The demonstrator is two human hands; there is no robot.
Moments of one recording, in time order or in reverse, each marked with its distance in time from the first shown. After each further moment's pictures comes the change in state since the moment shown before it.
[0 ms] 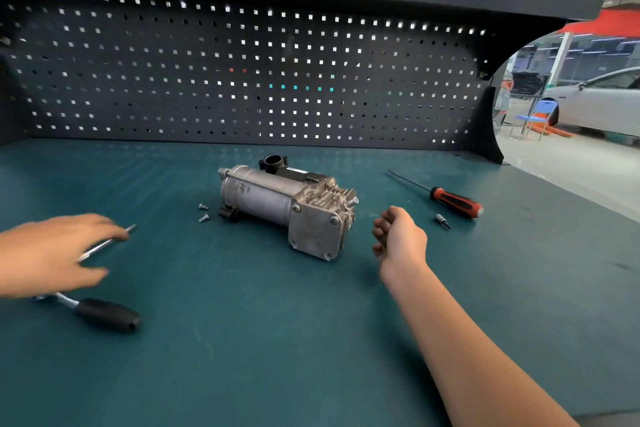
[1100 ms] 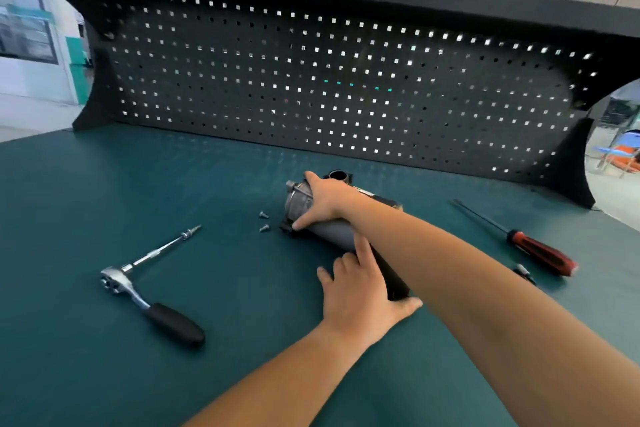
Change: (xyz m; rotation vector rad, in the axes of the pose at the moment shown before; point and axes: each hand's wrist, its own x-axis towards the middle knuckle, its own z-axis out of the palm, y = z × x) left_hand 0.062 0.270 0.026 -0.472 0.153 -0.177; right_hand 0.034 0.023 0.191 -1.851 -0.886 -0.777
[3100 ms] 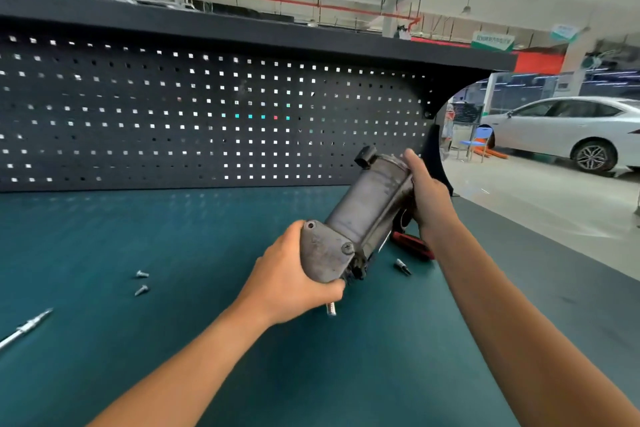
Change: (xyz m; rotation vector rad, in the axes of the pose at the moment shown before) left_hand 0.028 0.049 -0.051 -0.502 -0.097 0.338; right_hand -0.188 0.170 -0.057 1.397 0.983 0.573
